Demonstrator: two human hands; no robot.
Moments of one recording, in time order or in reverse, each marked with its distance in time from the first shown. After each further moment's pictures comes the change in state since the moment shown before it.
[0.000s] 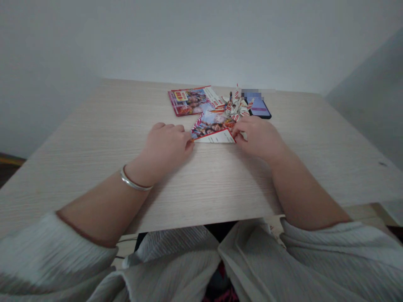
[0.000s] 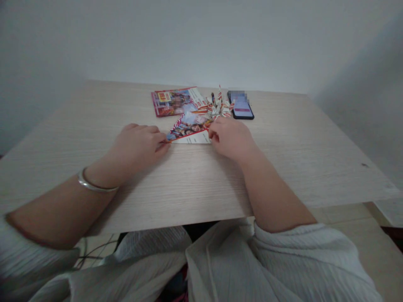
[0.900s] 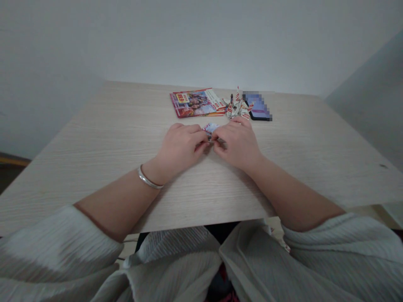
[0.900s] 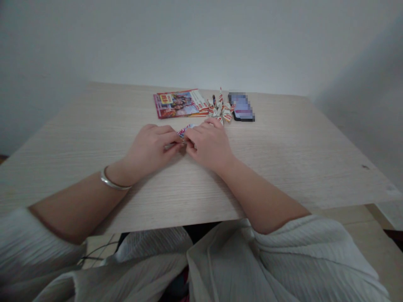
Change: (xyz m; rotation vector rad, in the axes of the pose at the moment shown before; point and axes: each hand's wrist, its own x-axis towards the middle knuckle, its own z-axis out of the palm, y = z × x) left_hand 0.006 0.012 0.004 -0.299 0.291 0.129; right_hand 0.009 -0.057 0.013 0.039 0.193 -0.078
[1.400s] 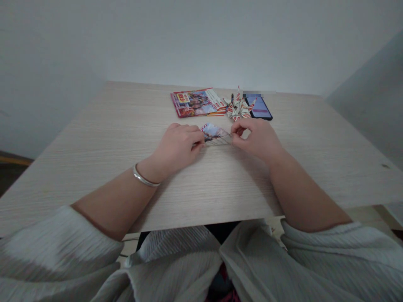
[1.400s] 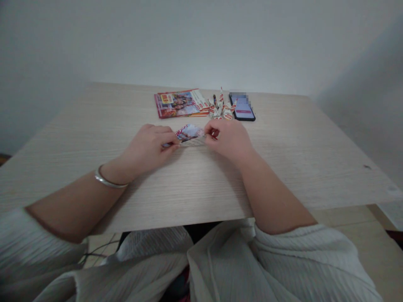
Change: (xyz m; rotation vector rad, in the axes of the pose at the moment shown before) left_hand 0.000 -0.009 0.000 -0.047 -0.063 0.010; right_hand -0.008 0.045 -0.015 0.303 0.028 0.182
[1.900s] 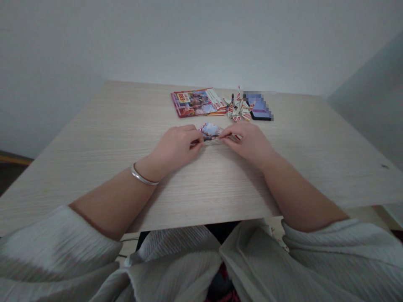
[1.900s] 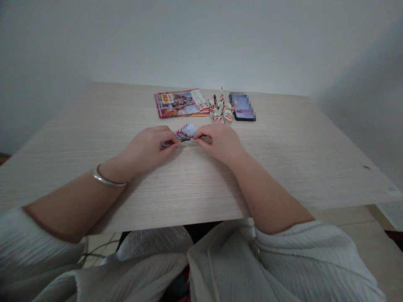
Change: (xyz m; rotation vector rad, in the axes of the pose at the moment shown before) left_hand -0.001 -0.006 0.009 -0.111 0.012 -0.056; right_hand 0.001 0.006 0.020 0.104 0.009 -0.157
